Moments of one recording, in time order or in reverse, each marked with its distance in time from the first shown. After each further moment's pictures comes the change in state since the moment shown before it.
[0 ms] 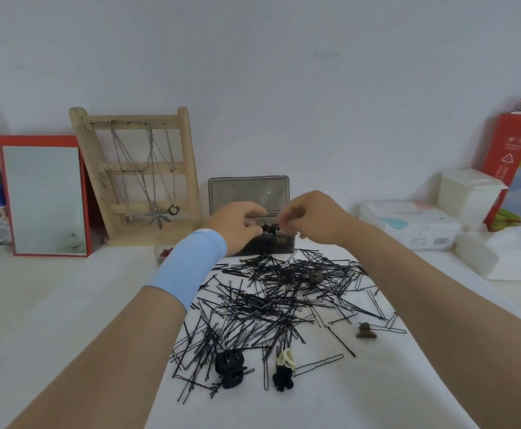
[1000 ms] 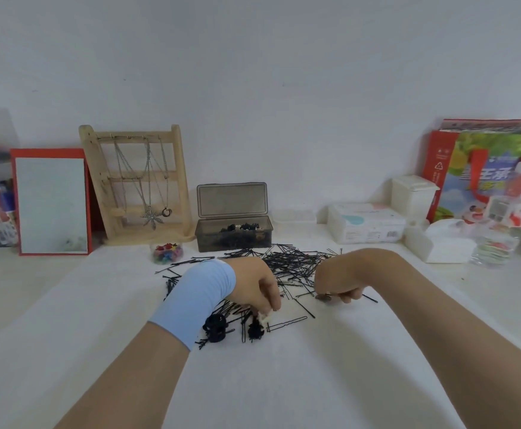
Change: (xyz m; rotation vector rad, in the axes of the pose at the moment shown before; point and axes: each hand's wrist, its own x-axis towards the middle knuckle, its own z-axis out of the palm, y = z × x) left_hand -0.100 0.070 0.026 0.207 -0.677 0.046; right_hand -0.130 0.010 -0.021 -0.458 -0.584 0.470
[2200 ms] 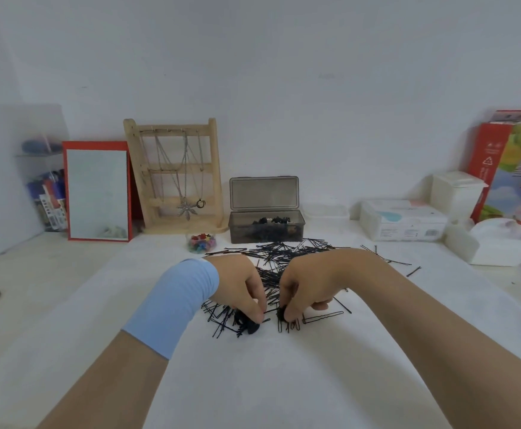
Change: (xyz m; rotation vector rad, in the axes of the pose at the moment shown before) left_hand -0.059 -0.046 -0.001 0.074 0.073 -0.169; right_hand -0.010 -0.092 0.011 -0.159 -0.070 -0.440
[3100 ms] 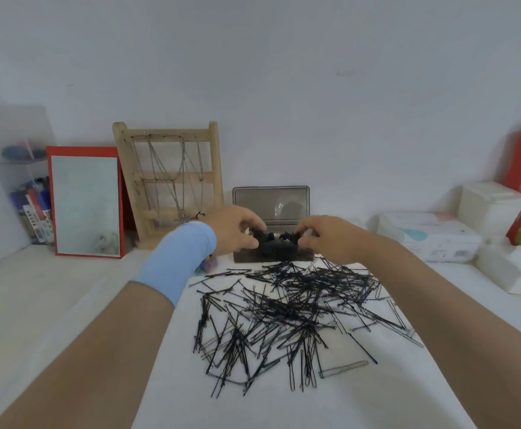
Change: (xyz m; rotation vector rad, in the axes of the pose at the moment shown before) left_hand 0.068 -0.040 -0.086 -0.190 0.397 0.006; right_hand 0.064 0.066 -0.068 0.181 0.621 0.013
